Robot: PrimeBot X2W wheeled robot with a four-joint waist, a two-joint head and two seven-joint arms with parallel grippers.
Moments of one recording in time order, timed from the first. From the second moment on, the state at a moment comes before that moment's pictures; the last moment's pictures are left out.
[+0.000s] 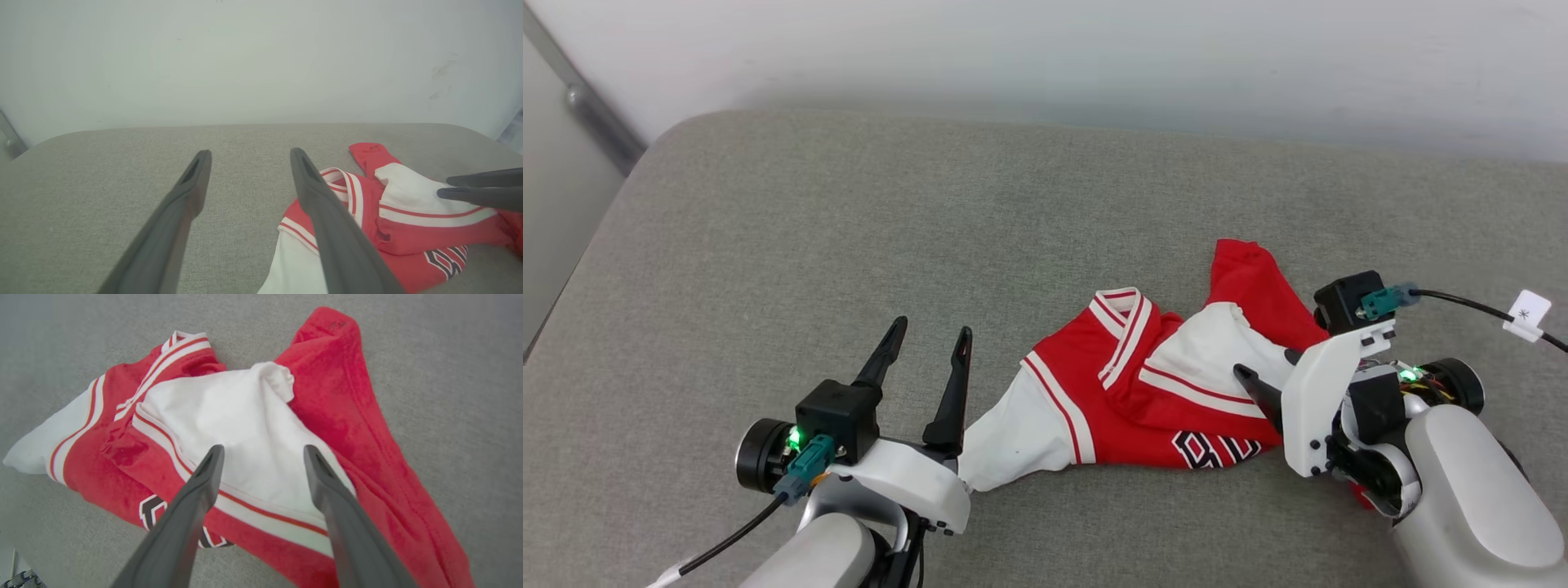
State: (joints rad) left arm -0.33 0.44 -0.70 0.08 -0.65 0.32 -0.26; right arm -0.42 -0.19 0.24 0.37 0.36 0.13 0.54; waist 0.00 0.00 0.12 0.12
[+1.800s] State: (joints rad) left arm -0.30 0.45 -0.67 0.08 -0.64 0.33 -0.26; right arm -0.18 -0.07 -0.35 0.21 0.08 0.13 0.02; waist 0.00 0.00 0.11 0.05
